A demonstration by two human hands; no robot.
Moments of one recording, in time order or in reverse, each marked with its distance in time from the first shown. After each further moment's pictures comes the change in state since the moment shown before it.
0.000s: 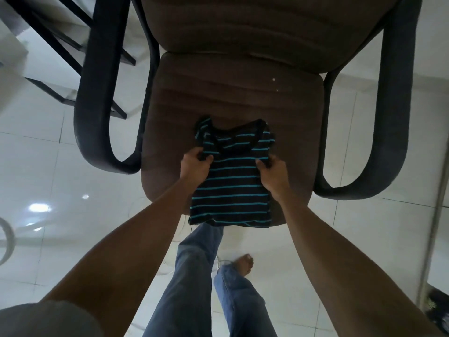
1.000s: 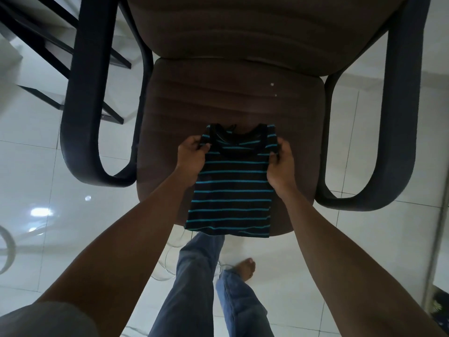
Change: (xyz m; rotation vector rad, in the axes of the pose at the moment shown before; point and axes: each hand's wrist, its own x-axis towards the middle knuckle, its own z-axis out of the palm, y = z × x) left_hand 0.047 0.029 0.007 -0.403 0.015 -0.038; right_hand 0.033 -0.009 -0.013 0.106 0.119 -0.145
